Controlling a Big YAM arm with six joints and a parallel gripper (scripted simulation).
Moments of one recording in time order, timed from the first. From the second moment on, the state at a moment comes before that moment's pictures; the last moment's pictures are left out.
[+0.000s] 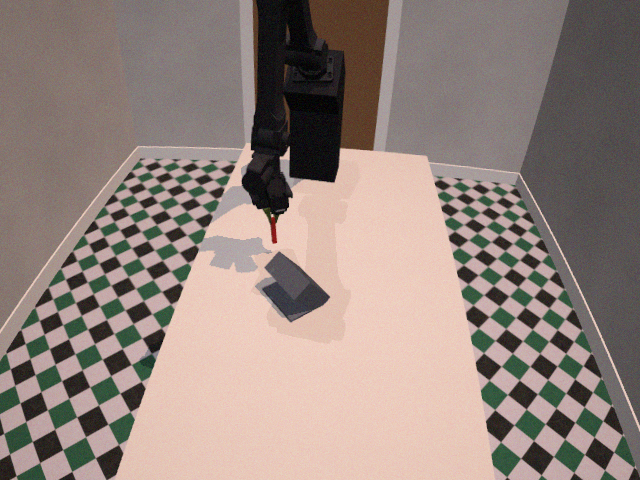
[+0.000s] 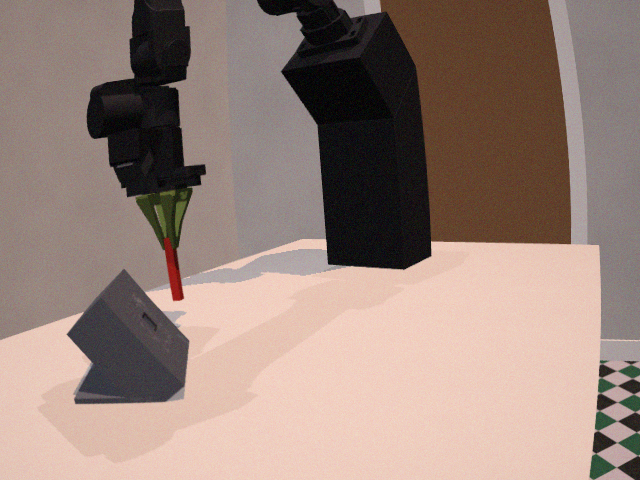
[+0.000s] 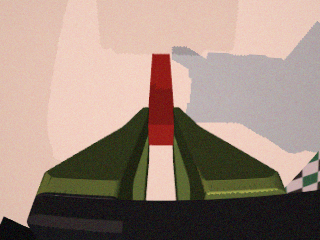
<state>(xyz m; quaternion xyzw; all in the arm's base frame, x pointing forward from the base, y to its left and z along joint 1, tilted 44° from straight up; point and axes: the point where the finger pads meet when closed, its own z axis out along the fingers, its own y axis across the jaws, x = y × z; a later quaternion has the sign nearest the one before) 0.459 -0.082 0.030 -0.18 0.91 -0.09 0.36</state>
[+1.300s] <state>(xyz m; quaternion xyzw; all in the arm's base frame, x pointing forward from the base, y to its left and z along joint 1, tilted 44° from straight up) 0.489 -0.006 0.040 -0.27 0.88 -0.12 0.38</state>
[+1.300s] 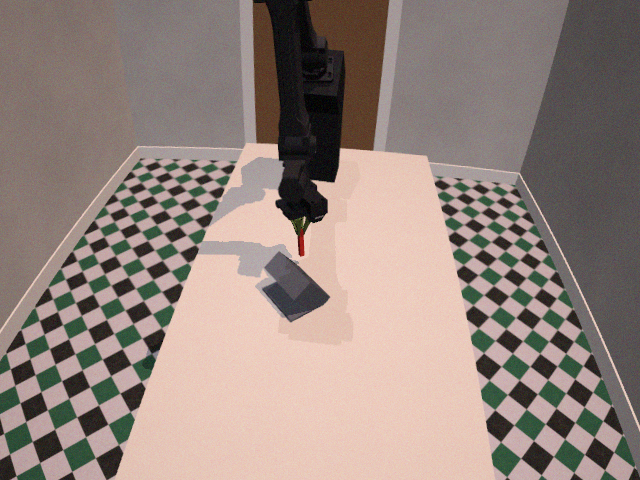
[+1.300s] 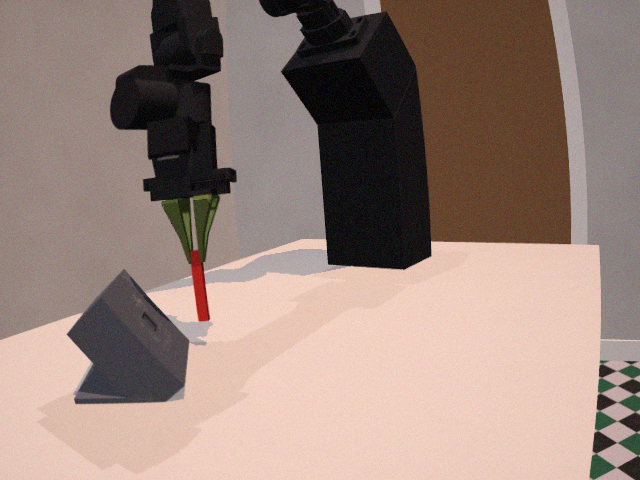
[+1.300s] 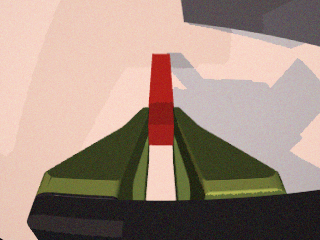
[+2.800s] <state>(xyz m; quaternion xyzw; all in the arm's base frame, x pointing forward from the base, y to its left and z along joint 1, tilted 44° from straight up) 0.520 0.049 0.057 -0.32 0.81 -0.25 0.42</state>
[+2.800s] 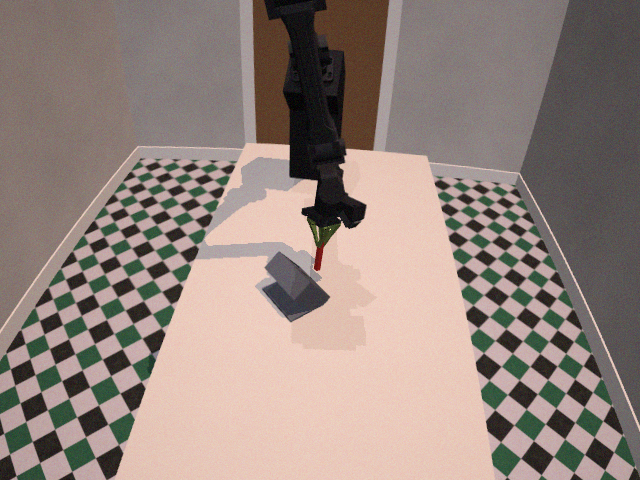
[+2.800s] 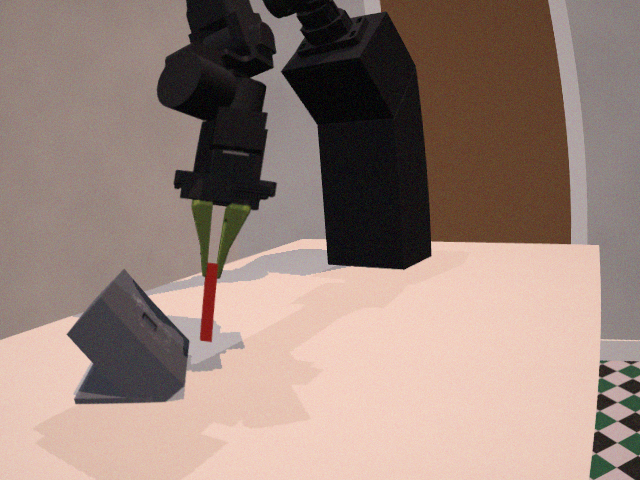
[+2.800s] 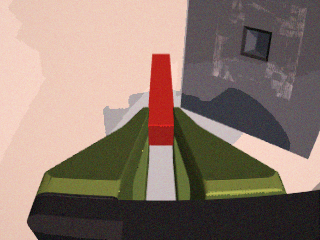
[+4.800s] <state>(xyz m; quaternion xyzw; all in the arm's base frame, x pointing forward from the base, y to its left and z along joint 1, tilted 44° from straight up) 0.521 0.091 0.079 -0.26 0.73 -0.44 0.45</state>
